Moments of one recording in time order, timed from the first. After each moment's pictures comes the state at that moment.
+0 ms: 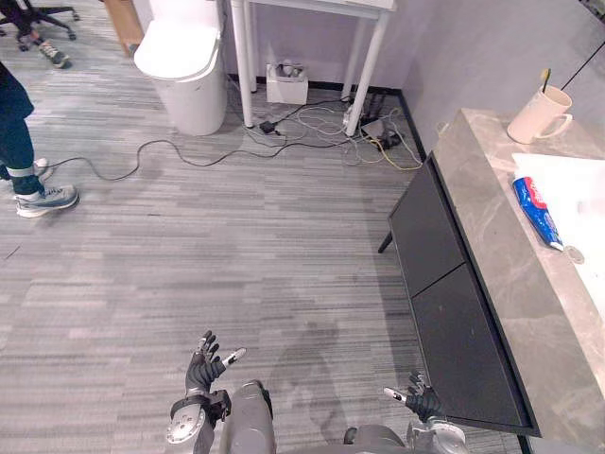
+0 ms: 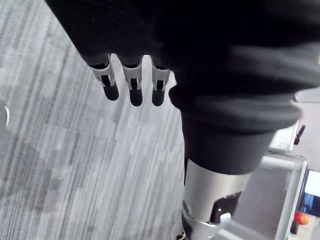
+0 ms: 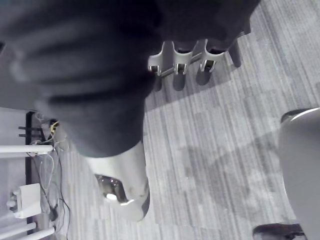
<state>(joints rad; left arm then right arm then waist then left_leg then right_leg) 0.28 0.09 0.09 0.42 -0.22 -0.13 0.00 0.24 0.01 -0.14 0.64 0.02 -0.07 0.01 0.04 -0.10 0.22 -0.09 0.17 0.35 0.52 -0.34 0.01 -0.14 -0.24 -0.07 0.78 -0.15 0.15</state>
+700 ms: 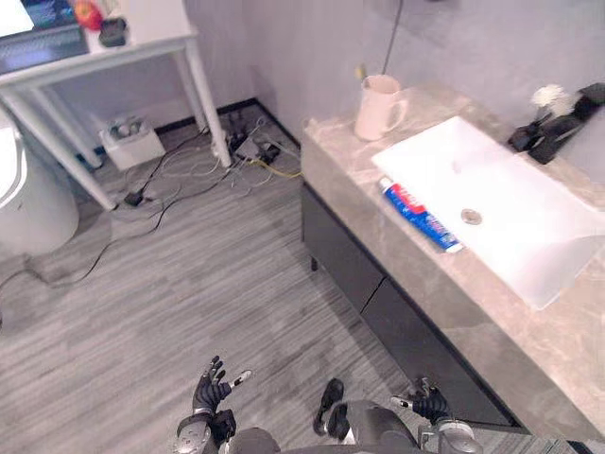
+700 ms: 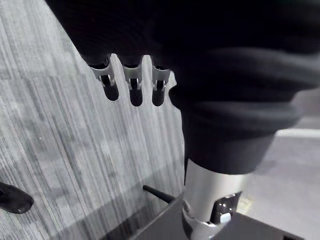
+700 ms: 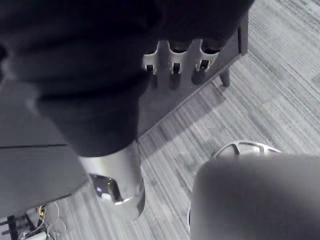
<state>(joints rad) 0.24 0.08 0.11 0.62 -0.22 -0.14 0.00 0.18 -0.10 -0.13 0.76 0.01 -0.07 0.02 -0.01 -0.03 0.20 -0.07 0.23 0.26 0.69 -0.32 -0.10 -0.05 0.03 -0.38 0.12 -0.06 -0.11</state>
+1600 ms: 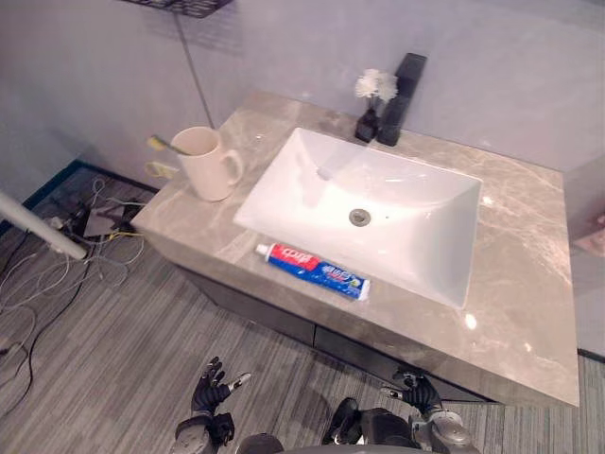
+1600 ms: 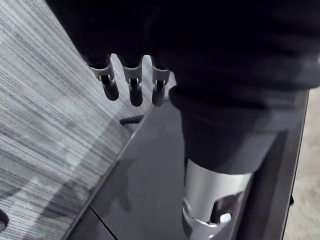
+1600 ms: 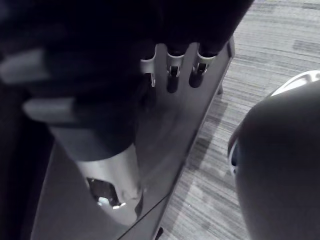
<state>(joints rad) 0.25 0.06 0.09 0.60 -0.22 -0.15 0.00 0.15 -0.09 -0.08 0.77 -0.01 -0.05 0.03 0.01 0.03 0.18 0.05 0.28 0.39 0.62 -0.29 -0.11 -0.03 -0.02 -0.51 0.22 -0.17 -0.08</state>
